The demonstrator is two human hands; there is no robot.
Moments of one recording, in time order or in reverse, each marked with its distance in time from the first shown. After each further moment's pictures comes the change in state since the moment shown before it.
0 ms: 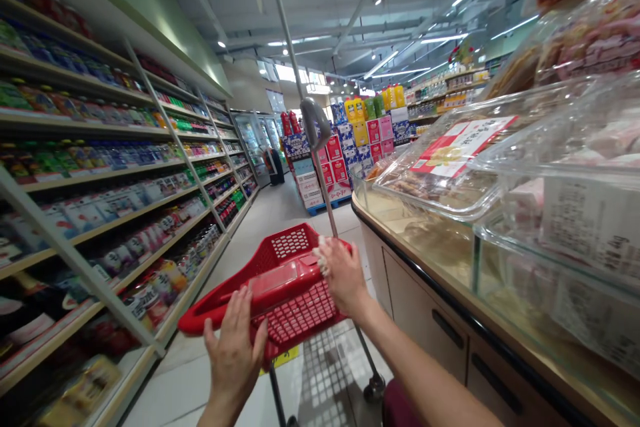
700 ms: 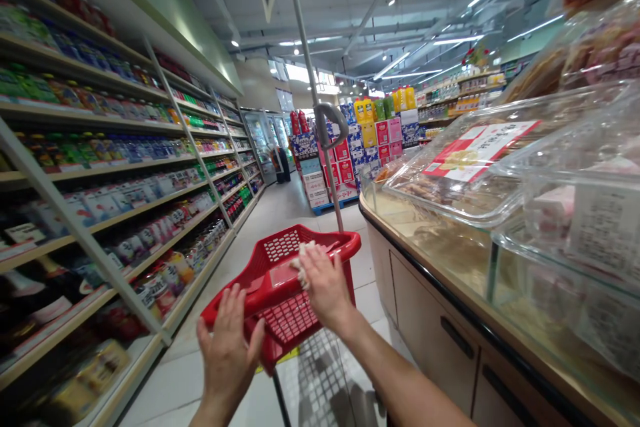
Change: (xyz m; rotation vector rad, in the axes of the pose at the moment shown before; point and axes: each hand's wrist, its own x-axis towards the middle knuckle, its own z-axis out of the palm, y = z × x) left_hand 0.001 -0.012 -0.013 0.020 0.035 -0.041; right_hand 0.003 -0.030 0.026 -0.009 -0.043 -0.114
